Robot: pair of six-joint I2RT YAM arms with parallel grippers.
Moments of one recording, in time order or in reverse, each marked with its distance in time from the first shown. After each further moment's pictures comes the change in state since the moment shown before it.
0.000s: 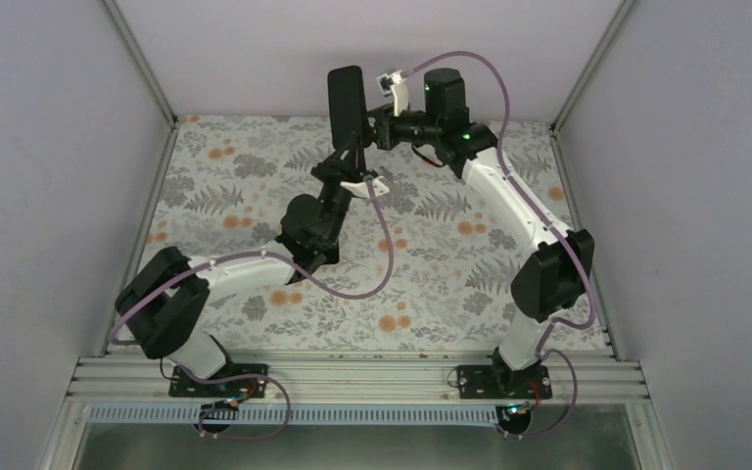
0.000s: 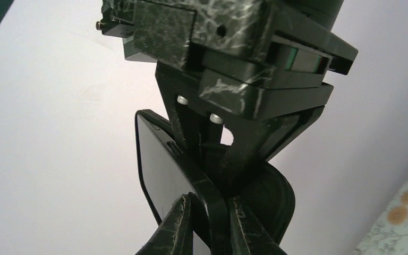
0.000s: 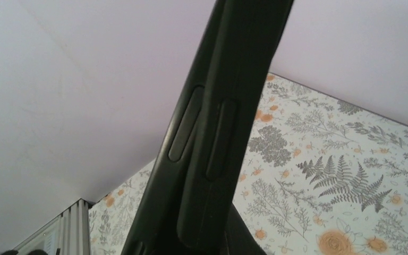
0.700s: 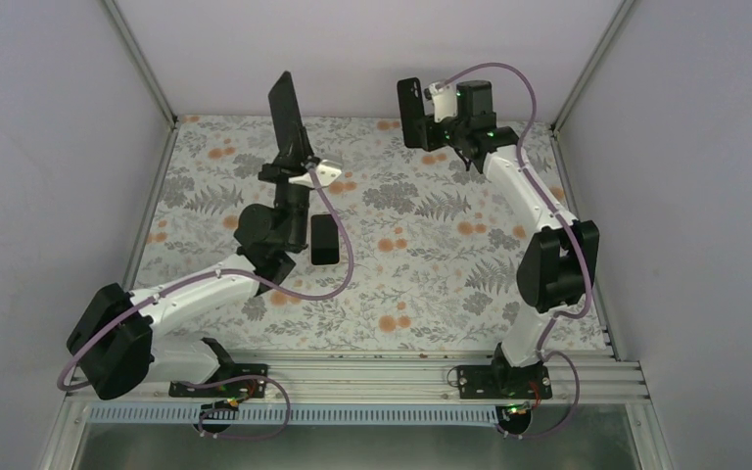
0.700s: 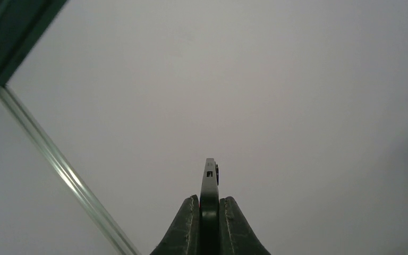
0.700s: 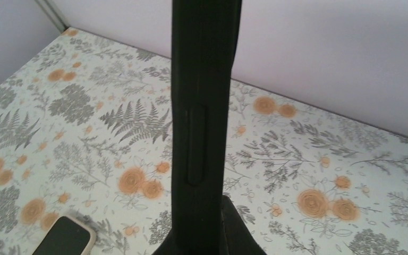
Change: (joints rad) left arm 0.035 -0.287 -0.076 -0.044 -0.166 -0.124; right arm -0.179 0.018 -0.111 -0.085 0.391 -0.236
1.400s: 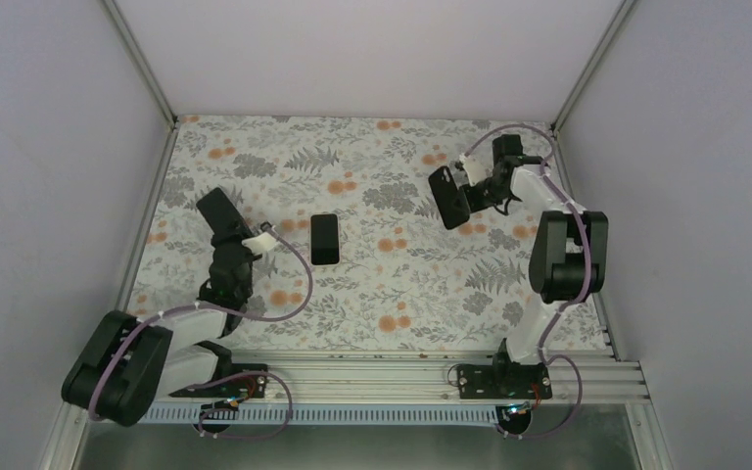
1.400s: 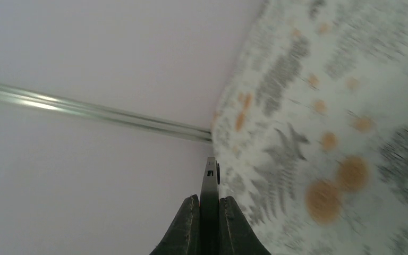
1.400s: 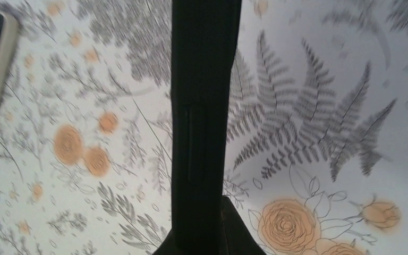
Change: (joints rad) left arm 0.443 -0.146 -0.651 -0.179 0.124 0.064; right arm -0.229 0.004 -0.290 -0.346 -0.185 -0.300
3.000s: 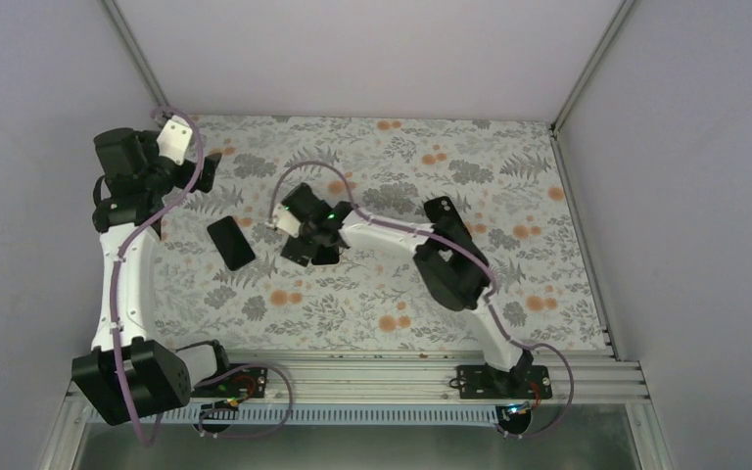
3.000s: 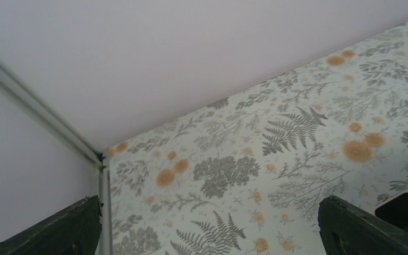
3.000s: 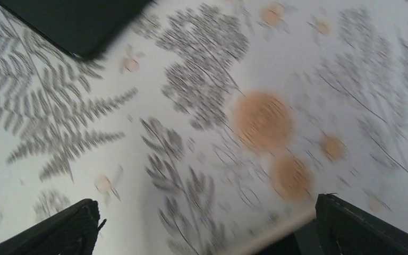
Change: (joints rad) left arm 0.596 0.038 1.000 -1.286 0.981 -0.703; right arm 0.915 0.388 0.340 0.318 0.497 0.019
